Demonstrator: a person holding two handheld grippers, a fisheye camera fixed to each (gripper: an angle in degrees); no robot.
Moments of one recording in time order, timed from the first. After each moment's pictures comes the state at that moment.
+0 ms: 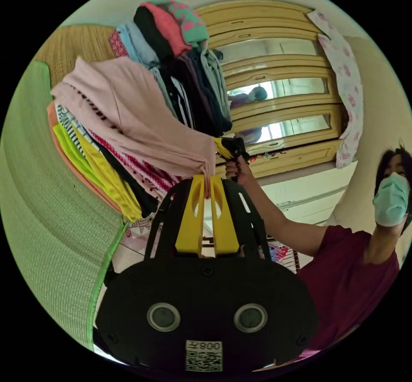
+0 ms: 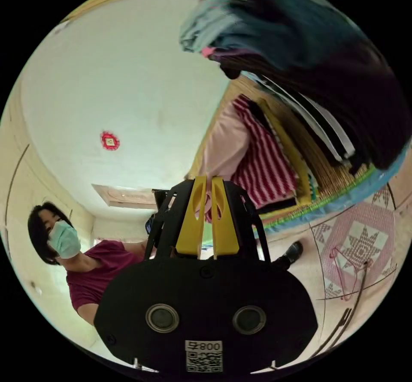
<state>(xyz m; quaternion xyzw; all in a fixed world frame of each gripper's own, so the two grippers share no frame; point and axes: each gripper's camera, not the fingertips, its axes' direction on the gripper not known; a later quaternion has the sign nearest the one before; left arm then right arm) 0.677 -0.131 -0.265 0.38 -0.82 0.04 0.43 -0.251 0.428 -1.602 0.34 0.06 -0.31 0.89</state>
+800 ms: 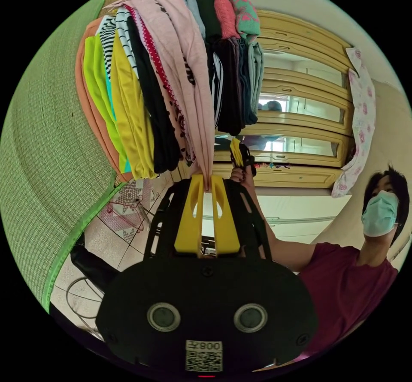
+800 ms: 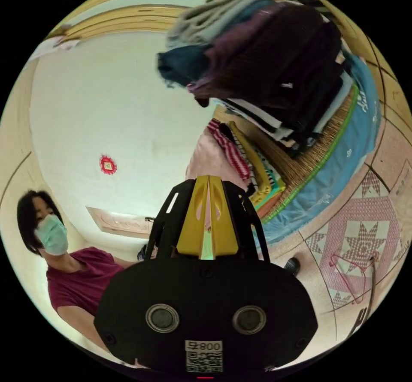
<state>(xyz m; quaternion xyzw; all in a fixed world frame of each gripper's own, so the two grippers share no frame) 0.722 -0.186 -0.239 0.48 -0.75 0.01 0.45 -0.336 0.434 -1.642 0.45 0.05 -0.34 0.82</state>
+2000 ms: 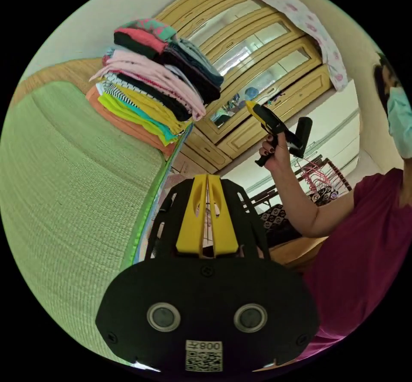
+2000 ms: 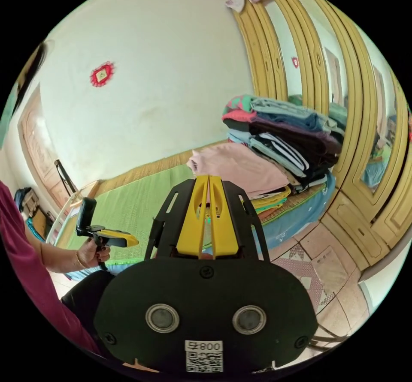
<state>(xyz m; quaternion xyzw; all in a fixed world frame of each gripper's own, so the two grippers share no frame) 0.594 -0.083 0.267 0.20 -0.93 0.07 0.29 -0.810 0.751 -1.069 0.63 0.40 -0.44 0.50</state>
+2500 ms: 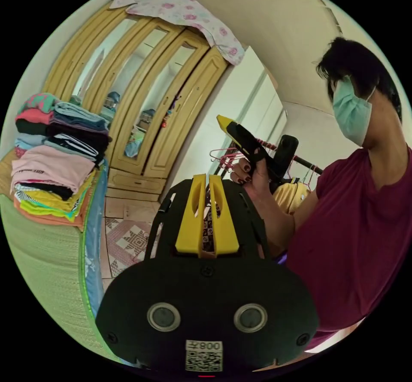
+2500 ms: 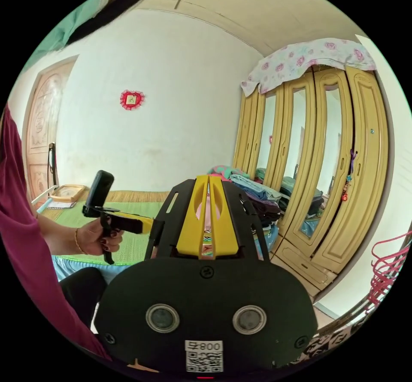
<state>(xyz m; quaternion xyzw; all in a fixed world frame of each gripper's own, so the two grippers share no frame) 0.389 -0.183 0.557 -0.02 -0.88 0.21 0.43 -0.960 1.103 -0.800 0.72 0.44 -0.46 0.29</state>
